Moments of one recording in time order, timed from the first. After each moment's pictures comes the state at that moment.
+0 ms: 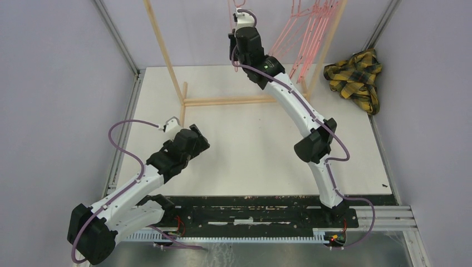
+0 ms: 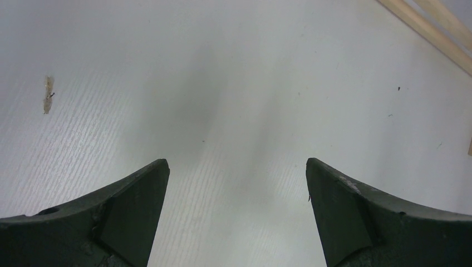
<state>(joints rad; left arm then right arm) -0.59 0.92 0.61 -0.44 -0.49 -0.94 0.68 2.24 2.54 -0.48 0.41 0.19</state>
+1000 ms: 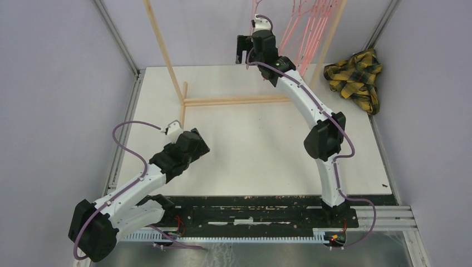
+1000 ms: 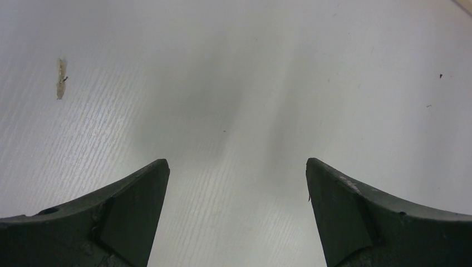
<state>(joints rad) -0.59 0.95 0.58 -0.46 -0.49 -0.94 0.53 2.20 2.34 -0.42 0.29 0.28</state>
